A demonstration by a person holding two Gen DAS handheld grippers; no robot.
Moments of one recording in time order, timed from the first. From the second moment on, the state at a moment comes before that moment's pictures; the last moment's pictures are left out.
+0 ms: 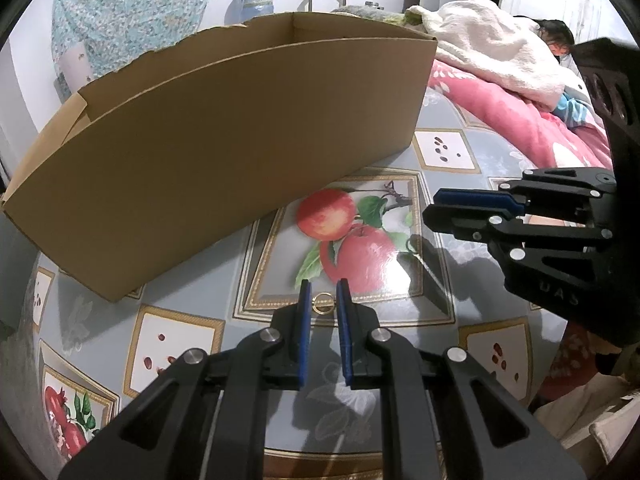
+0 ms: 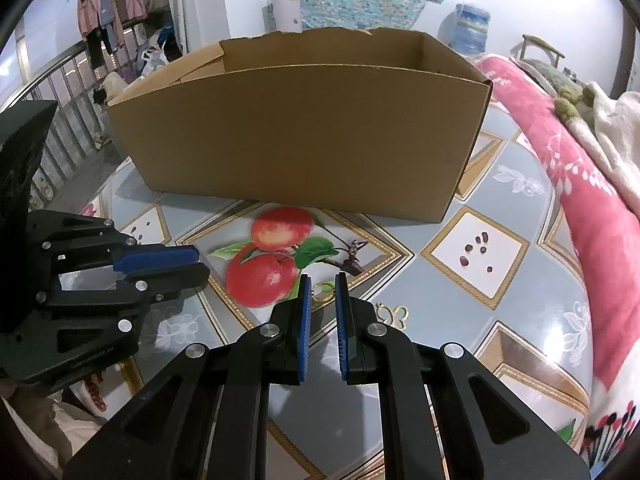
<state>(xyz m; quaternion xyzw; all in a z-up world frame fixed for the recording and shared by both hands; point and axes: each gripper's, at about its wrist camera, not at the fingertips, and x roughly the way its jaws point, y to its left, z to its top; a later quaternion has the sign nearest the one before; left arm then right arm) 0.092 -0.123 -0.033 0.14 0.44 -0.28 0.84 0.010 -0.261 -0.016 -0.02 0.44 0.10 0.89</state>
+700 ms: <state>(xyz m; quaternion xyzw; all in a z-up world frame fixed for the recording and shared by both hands) 0.089 -0.120 -0.030 0.14 0.44 -0.27 0.84 0.004 -0.258 -0.011 -0.02 0.43 0.10 0.90</state>
